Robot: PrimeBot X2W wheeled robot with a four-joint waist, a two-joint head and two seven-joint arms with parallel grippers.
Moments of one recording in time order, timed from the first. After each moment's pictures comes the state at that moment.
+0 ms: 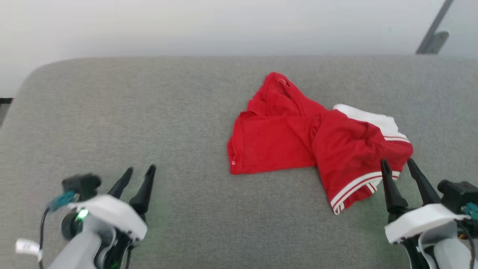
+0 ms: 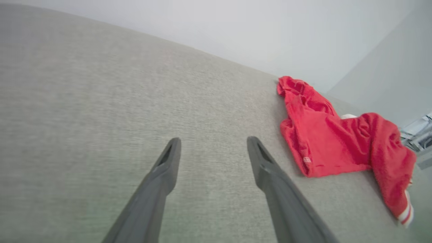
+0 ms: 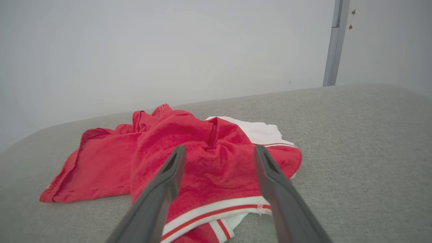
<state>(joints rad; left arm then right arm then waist) -0.42 0.43 -0.62 0.64 -1.02 -0.12 -0.26 -0.18 -0.23 0.07 0.41 0.45 0.13 -0.26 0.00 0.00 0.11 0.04</state>
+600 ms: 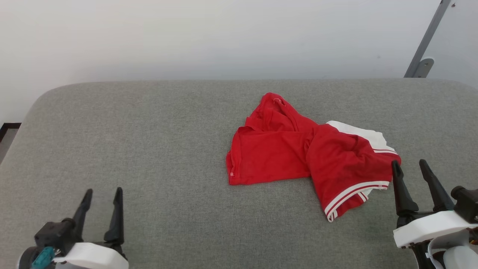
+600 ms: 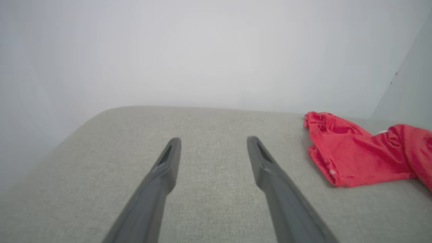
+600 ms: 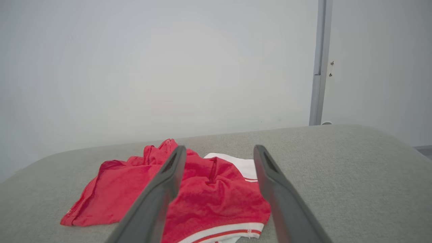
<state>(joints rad) -0.01 0.25 -0.04 0.26 -0.35 -0.09 -0.26 -0.10 -0.24 0.02 0.30 0.44 0.13 -0.26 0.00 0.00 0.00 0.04</state>
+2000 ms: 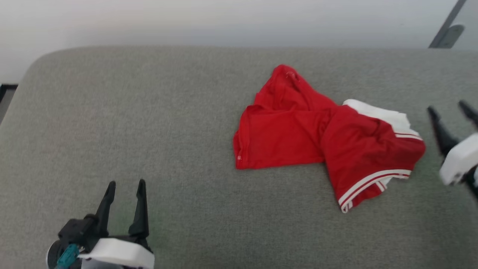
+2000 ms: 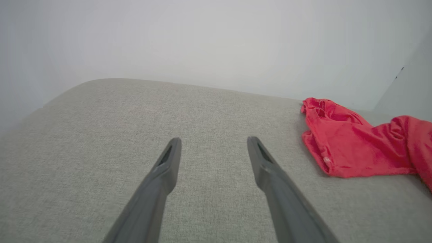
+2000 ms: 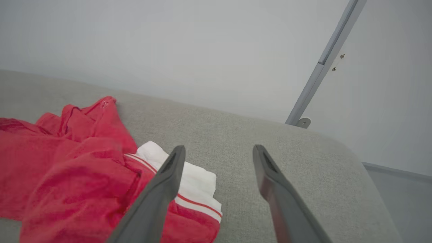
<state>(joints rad) 0.00 0.09 0.01 0.18 -0.24 -0.13 -0.26 -0.42 -0.49 0.10 0.44 0.40 0.13 0.01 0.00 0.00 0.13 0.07</state>
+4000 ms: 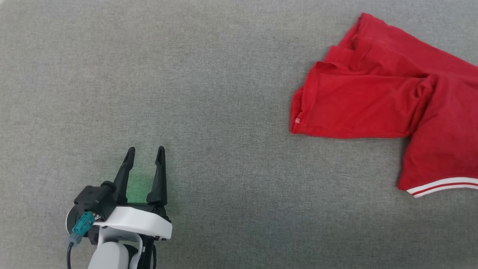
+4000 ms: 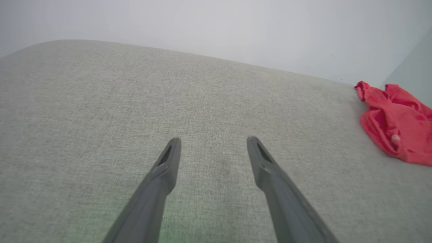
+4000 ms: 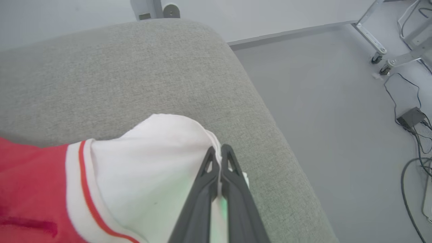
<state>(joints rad) -0.15 0.05 -0.05 0.22 -0.26 -0.13 -0.26 -0.88 -0.92 0.61 1.20 1.14 0.13 0.03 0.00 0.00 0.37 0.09</state>
